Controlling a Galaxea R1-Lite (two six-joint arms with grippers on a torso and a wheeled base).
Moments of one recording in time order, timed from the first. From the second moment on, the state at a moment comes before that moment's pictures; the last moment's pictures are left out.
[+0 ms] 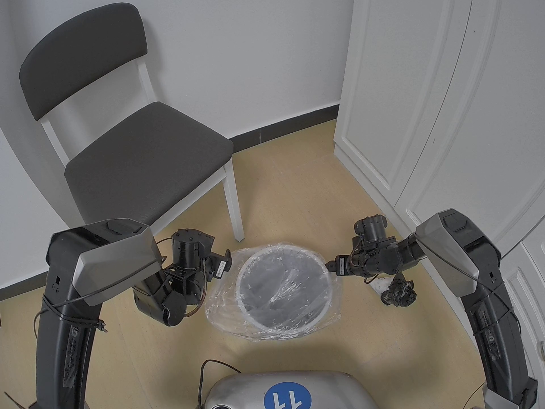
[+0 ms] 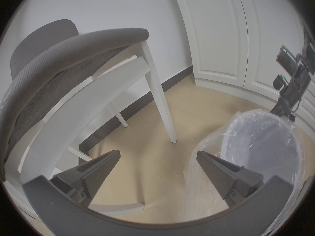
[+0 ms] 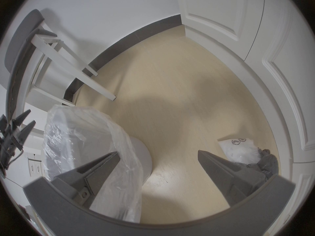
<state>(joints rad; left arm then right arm) -0.39 2.51 -1.04 -1.17 0.34 0.26 0.29 2.74 -1.75 -0.20 0.08 0.23</state>
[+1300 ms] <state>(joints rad) -0.47 2.41 -0.78 -1.34 0.41 0.25 0.50 2.43 -1.29 -0.41 -0.06 0.18</state>
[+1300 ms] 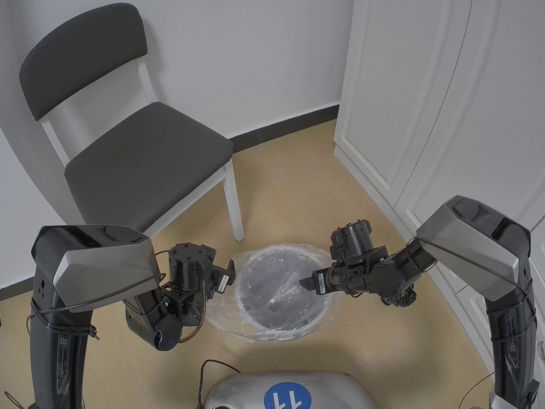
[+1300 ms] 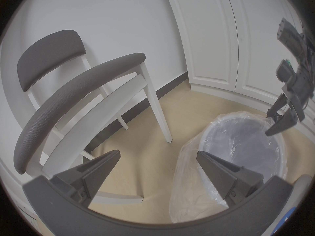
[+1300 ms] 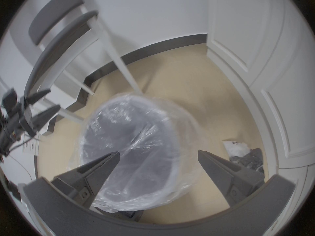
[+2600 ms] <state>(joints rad) -0.48 2.45 -0.65 -1.50 0.43 0.25 0.51 2.43 -1.09 -0.40 -0.09 -0.13</state>
